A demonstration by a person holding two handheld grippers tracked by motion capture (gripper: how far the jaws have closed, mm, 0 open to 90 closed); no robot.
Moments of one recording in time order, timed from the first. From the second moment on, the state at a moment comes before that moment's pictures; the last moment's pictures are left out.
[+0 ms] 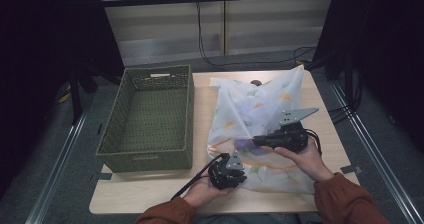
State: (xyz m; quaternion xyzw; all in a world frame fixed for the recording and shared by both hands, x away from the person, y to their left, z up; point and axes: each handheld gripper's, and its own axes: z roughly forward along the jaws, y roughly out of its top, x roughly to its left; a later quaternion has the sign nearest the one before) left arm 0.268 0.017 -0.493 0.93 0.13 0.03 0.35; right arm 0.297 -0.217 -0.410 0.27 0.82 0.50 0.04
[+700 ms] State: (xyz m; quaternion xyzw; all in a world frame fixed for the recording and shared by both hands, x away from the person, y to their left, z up) left arm 0.266 0.005 -0.494 0.92 0.13 0.02 0.36; right arm 0.299 -0.217 -0.475 0.30 0.87 0.40 -0.01
